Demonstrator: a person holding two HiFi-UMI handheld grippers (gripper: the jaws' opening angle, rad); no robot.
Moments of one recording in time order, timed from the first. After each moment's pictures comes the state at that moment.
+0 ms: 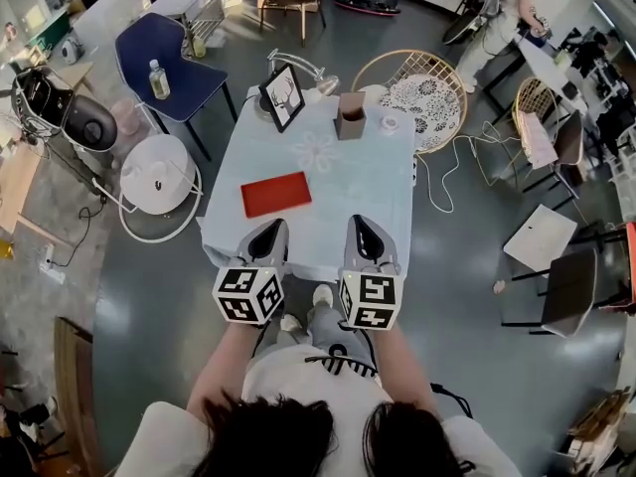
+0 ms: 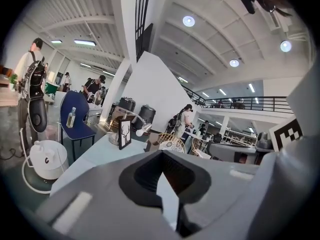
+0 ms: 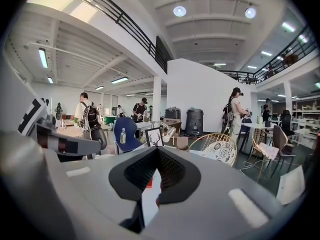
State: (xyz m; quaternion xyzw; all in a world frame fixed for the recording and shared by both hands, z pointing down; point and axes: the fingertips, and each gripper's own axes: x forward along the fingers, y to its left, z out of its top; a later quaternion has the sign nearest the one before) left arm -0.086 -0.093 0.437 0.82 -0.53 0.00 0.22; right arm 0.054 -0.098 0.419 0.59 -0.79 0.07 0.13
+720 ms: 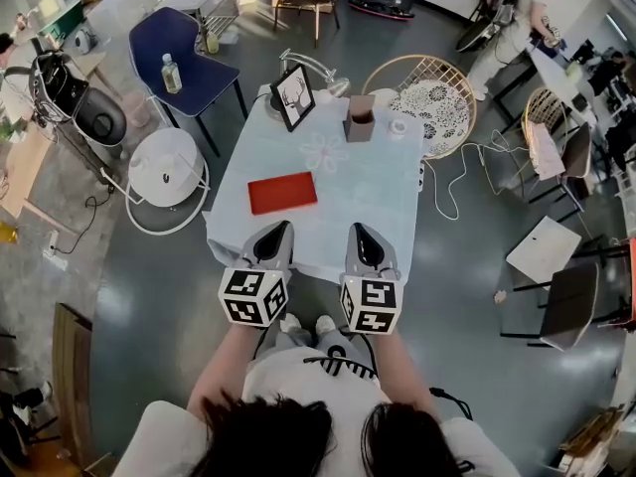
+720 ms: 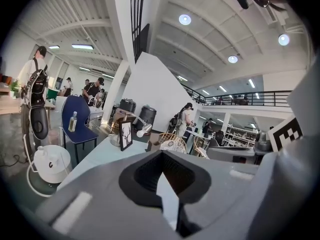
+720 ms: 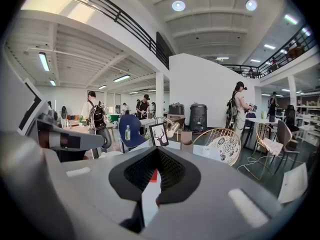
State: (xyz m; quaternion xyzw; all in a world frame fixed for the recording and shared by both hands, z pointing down) left arm -0.080 -0.084 0.431 0.82 -0.53 0.02 0.21; right arm 0.053 -0.089 0.430 0.57 -0.80 0.09 0.15
